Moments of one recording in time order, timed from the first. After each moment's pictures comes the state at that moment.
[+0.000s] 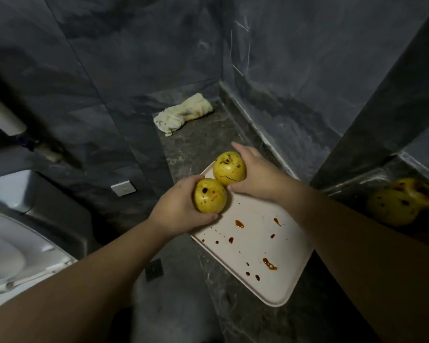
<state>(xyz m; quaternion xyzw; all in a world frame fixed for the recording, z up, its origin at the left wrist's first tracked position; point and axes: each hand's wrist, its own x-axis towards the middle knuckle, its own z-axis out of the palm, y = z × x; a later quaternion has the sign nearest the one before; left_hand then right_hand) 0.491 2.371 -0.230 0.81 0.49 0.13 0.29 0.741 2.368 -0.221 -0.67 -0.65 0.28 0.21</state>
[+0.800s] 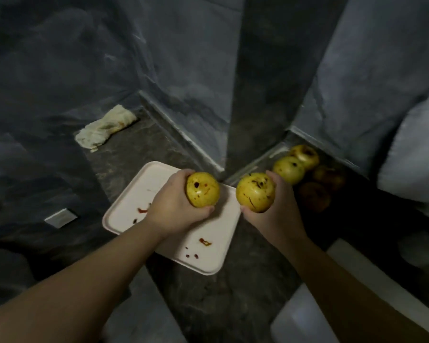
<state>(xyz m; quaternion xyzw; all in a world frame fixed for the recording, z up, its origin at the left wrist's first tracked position) 0.603 2.312 -0.211 0.83 0.39 0.21 0.33 0.789 2.153 -0.216 -0.79 -0.41 0.05 0.46</state>
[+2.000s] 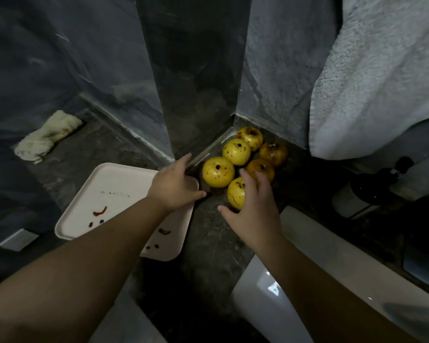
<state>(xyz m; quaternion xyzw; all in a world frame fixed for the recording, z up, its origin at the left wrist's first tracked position) 0.698 2.279 -0.214 0.91 0.33 0.06 0.24 0.794 2.067 -0.210 -0.88 -0.36 0.06 0.32</state>
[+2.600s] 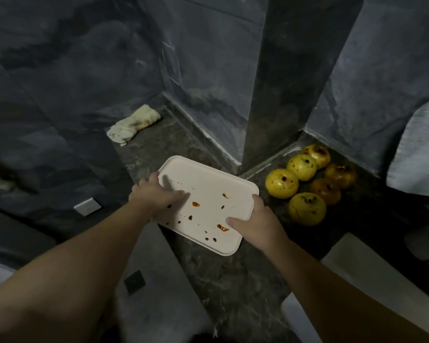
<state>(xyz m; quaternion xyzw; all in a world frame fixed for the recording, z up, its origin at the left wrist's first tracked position) 0.530 2.369 -0.221 0.73 0.63 -0.03 0.25 0.723 2.151 -0.212 -0.85 -0.31 0.32 0.27</state>
